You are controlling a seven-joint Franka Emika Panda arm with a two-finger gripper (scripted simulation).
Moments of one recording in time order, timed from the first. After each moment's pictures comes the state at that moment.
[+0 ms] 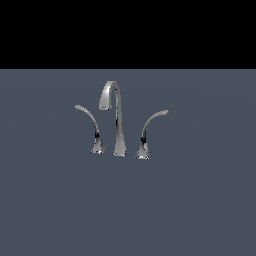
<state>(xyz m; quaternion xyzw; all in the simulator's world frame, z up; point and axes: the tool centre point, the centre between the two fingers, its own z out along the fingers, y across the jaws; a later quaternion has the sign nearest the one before) -0.258 -0.010 0.492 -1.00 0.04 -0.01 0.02</state>
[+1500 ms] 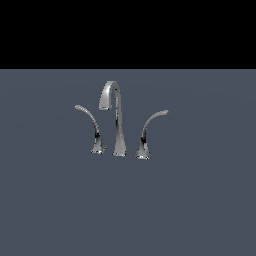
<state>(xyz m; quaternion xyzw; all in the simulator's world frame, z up) -0.222 0.009 0.474 -0.99 0.10 0.02 0.07</state>
